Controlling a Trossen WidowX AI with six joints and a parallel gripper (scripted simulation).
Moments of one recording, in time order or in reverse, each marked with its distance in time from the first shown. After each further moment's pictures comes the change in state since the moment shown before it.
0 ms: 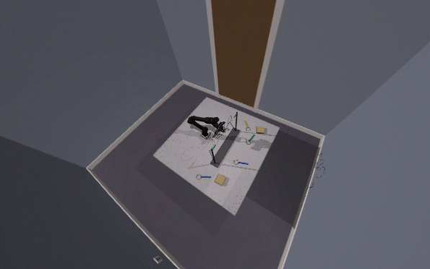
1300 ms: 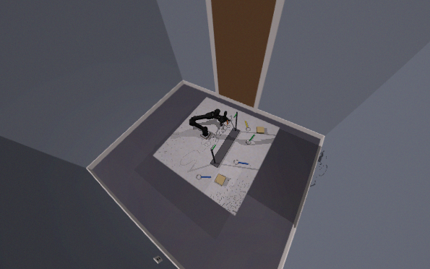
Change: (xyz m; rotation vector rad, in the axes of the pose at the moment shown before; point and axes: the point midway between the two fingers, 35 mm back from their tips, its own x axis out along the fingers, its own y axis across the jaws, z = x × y) arm -0.042 0.123 0.055 0.774 0.069 0.397
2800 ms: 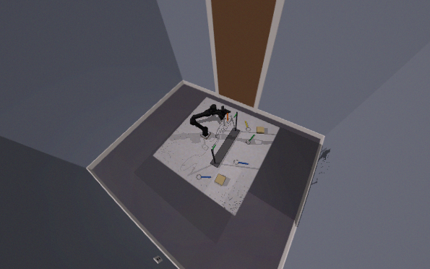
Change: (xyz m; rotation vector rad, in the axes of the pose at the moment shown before) arm -0.042 0.120 0.050 0.684 0.082 0.370
